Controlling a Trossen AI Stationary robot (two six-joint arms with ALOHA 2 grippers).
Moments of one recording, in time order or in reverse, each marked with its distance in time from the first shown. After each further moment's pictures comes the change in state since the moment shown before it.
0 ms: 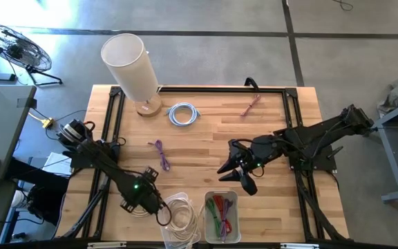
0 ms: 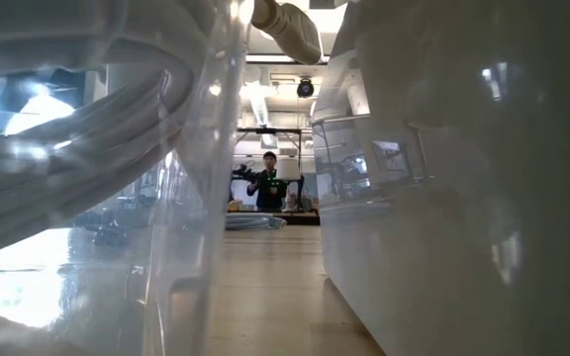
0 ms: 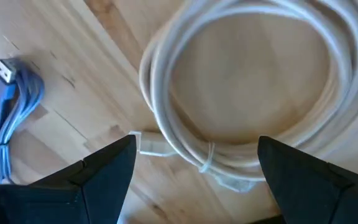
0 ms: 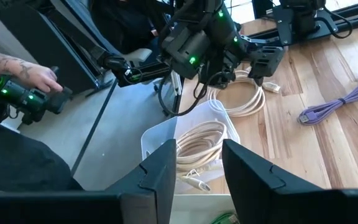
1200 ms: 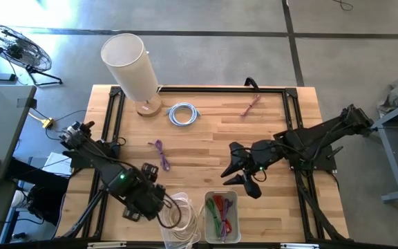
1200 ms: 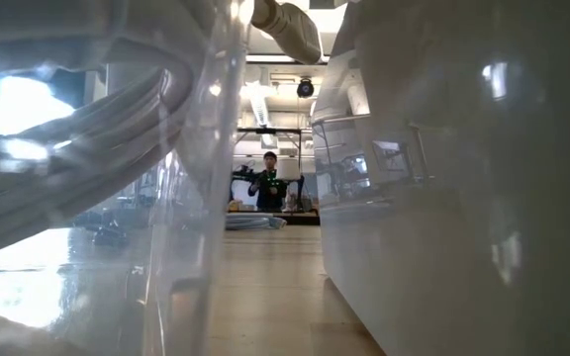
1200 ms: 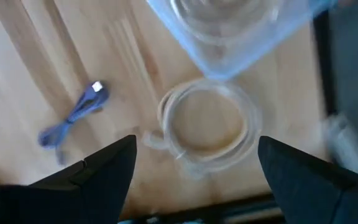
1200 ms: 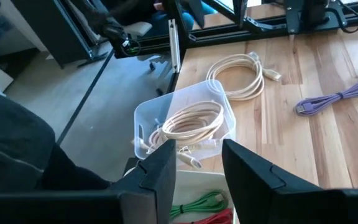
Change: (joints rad) left arm -0.006 0.034 0.629 -0.408 -0.024 -0.232; right arm 0.025 0.000 0.000 -0.079 -0.009 -0.113
